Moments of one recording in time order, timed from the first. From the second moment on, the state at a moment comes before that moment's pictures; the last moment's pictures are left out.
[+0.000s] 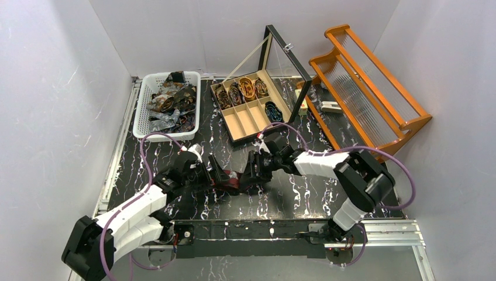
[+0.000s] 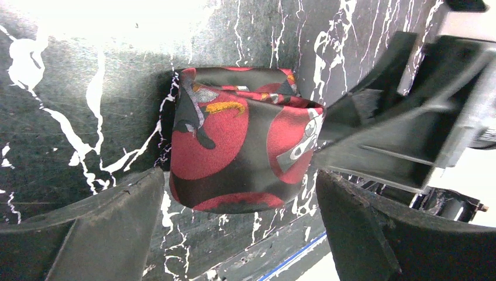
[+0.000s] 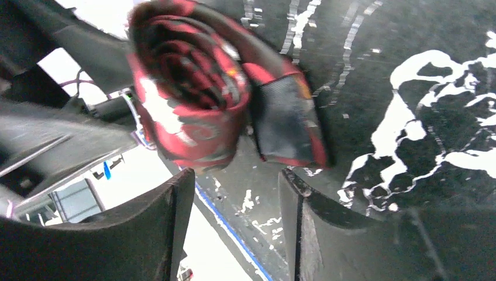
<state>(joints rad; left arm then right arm) -0.56 0.94 0.38 -0.22 0.20 -0.89 0.78 1.65 0.75 0.02 -0.57 0.84</state>
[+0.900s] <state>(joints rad) -0.56 0.94 0.40 -0.27 0.16 -0.88 0.75 1.77 0.84 0.05 -0.60 0.81</state>
